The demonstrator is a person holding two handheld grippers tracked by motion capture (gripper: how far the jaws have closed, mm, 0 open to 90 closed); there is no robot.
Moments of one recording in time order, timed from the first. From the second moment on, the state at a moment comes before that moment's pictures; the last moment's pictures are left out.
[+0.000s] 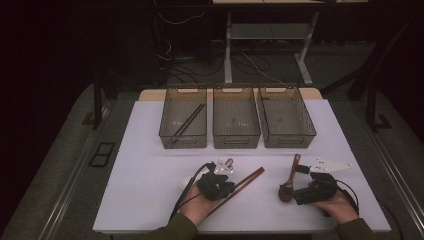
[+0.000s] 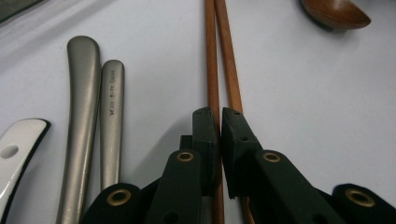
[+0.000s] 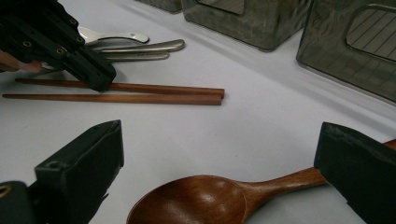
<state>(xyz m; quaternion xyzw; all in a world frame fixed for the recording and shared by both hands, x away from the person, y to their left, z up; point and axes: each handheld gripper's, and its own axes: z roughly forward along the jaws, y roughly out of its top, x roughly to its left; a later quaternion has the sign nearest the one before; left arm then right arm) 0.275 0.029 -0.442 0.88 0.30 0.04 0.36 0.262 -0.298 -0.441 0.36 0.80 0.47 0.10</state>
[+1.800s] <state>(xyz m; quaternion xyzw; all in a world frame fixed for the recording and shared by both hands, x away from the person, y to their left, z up) 0.277 0.085 -0.392 0.87 0.23 0.03 0.43 0.262 -0.299 -0.441 0.36 0.80 0.47 0.10</state>
